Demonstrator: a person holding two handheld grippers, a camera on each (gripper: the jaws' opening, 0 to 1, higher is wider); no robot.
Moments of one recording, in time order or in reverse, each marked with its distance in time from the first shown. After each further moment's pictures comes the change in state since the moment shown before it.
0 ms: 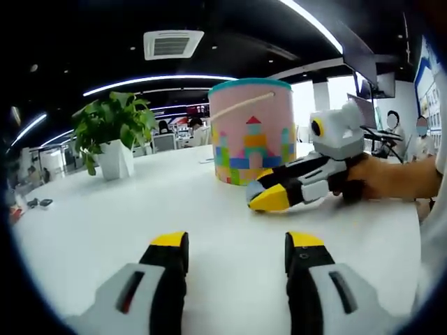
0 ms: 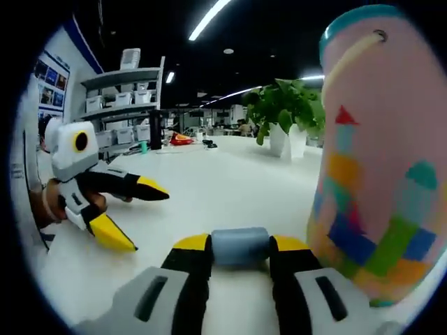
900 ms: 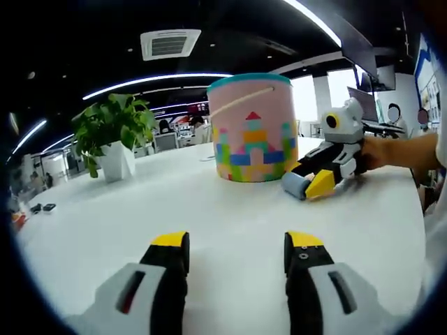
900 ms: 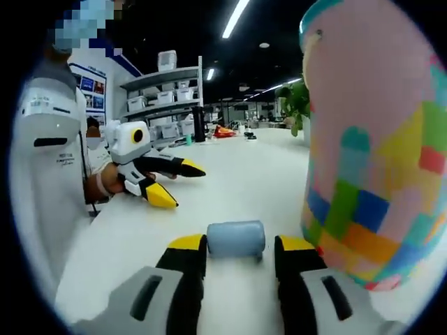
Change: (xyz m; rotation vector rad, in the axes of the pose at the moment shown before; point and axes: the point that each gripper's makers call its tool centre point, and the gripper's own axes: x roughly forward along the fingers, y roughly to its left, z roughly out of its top) left arm 0.001 0.002 -0.002 0.030 0.020 0.019; right arm -0.056 -0.010 -0.019 -0.027 0.048 0.221
